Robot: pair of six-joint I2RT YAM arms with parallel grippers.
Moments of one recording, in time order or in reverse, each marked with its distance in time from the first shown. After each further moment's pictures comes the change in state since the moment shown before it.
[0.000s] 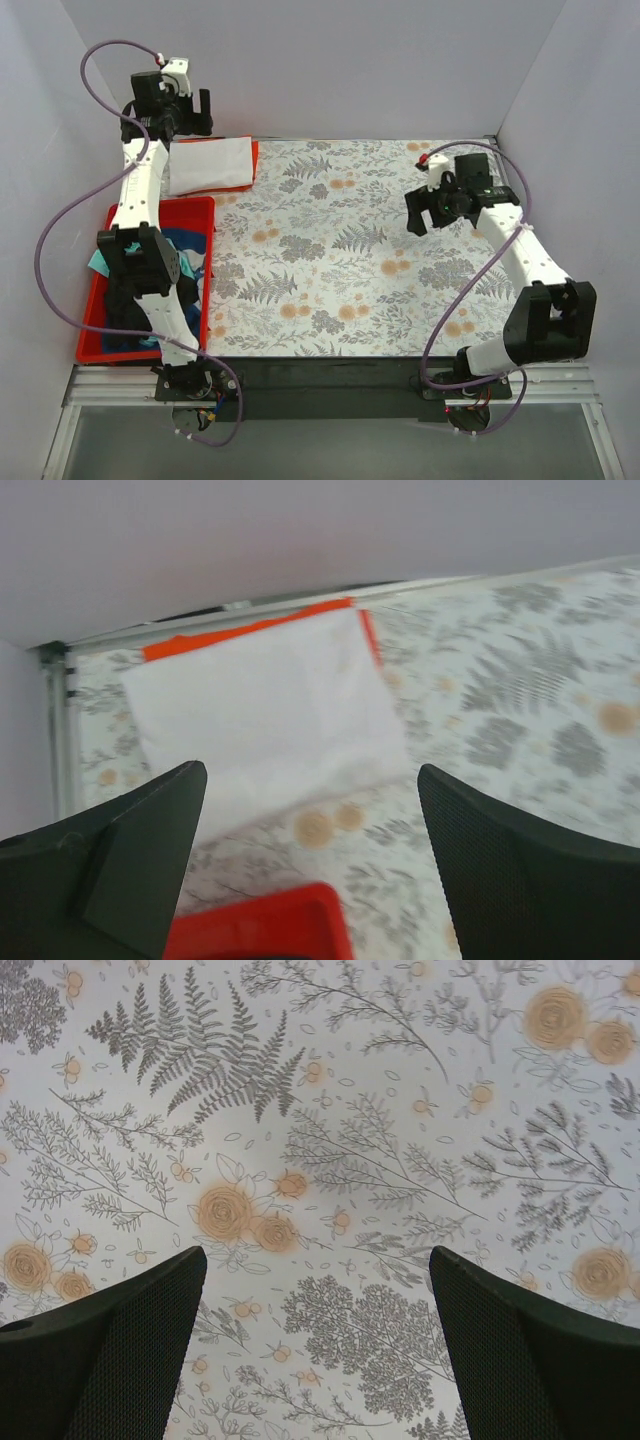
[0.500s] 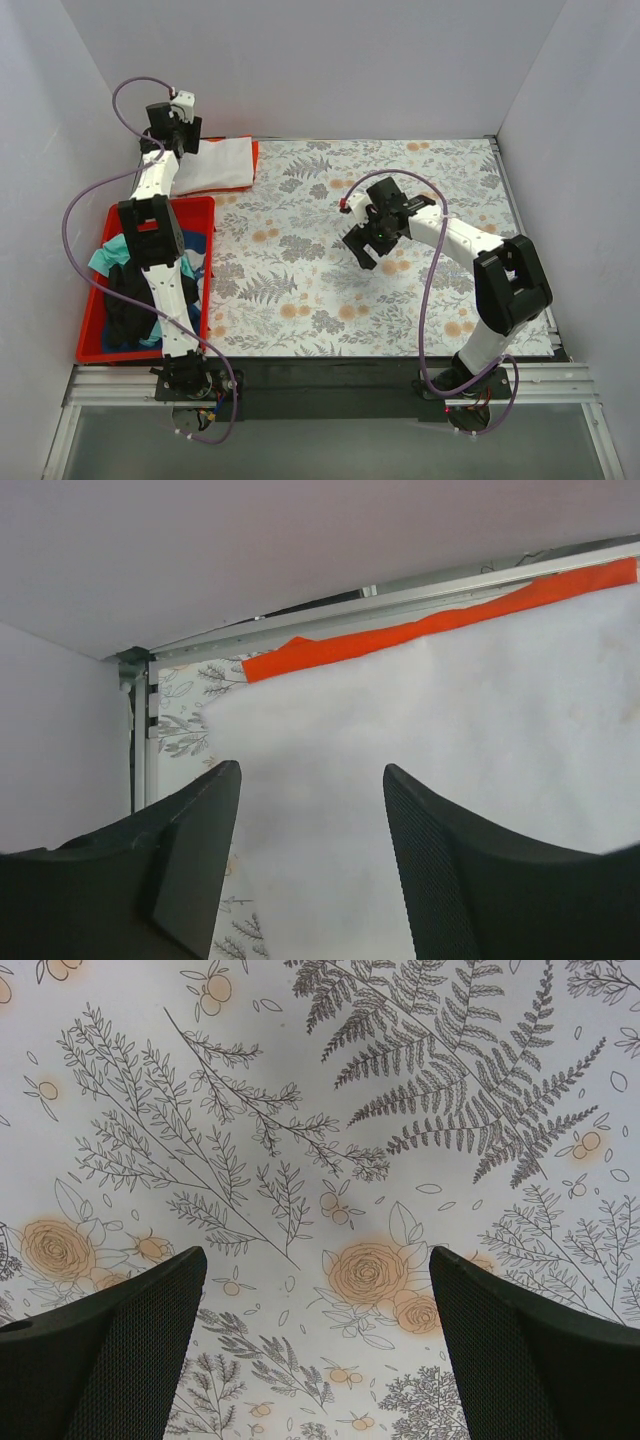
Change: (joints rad) left arm 0.055 0.343 0.003 0.351 -0.070 0.201; right arm 0.382 0.229 0.000 0.019 0.141 -0.016
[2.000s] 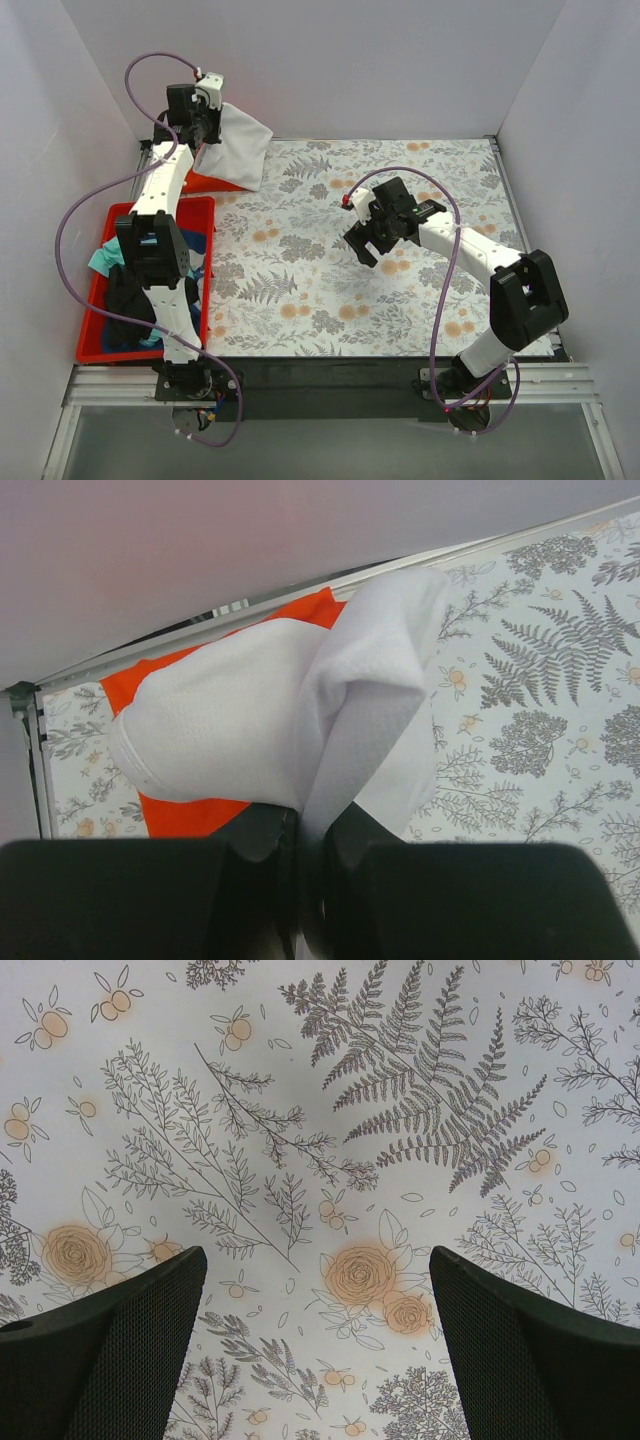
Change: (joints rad) left arm -0.175 -0.329 -0.125 -0.221 0.048 -0.120; right arm 0.003 -0.114 -0.054 0.069 -0.010 -0.006
